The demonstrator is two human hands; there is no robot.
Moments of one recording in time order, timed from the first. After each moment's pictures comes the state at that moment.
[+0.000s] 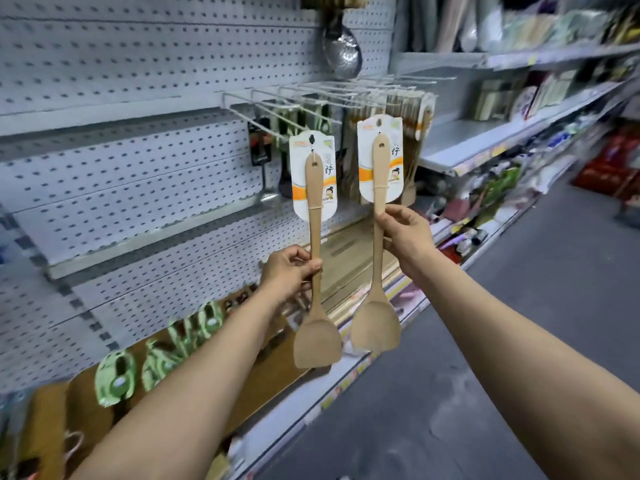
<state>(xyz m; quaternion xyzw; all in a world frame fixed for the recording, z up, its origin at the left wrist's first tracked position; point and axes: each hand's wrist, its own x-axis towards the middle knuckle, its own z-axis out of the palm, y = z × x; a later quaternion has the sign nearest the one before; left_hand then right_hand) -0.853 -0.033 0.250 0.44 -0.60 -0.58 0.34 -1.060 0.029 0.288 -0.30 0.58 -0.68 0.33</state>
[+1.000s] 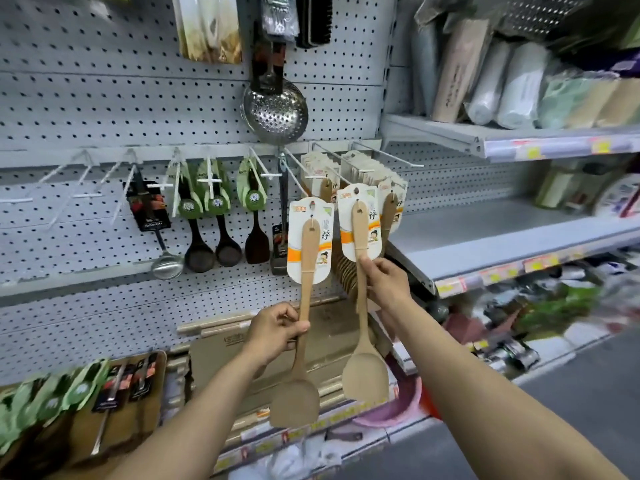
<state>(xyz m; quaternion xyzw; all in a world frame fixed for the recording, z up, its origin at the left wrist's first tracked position) -1.259 -0.159 0.249 0.56 -0.53 -0.51 0.39 -1.479 -0.198 0.286 -0.39 0.57 -0.56 0.45</state>
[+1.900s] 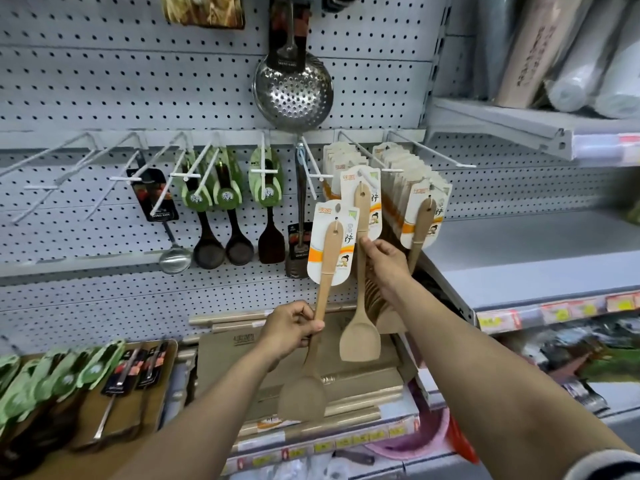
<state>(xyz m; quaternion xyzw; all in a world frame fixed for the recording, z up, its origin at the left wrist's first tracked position) -1.293 -0.240 0.218 0.59 -0.51 -0.50 0.38 -1.488 -0.351 0.253 -0.43 0.53 -0.51 0.52</state>
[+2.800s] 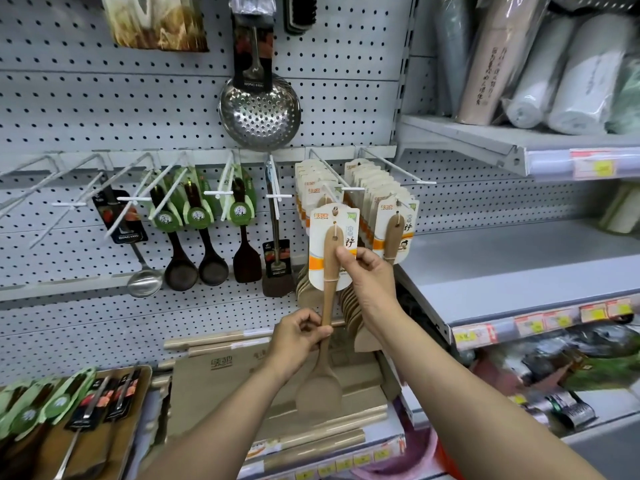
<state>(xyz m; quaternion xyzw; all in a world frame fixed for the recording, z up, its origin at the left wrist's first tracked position) -1.361 -0.262 0.217 0.54 -0.52 -0.48 0.46 -1.498 -0.297 0.298 -0.47 0.42 -0.61 0.48</state>
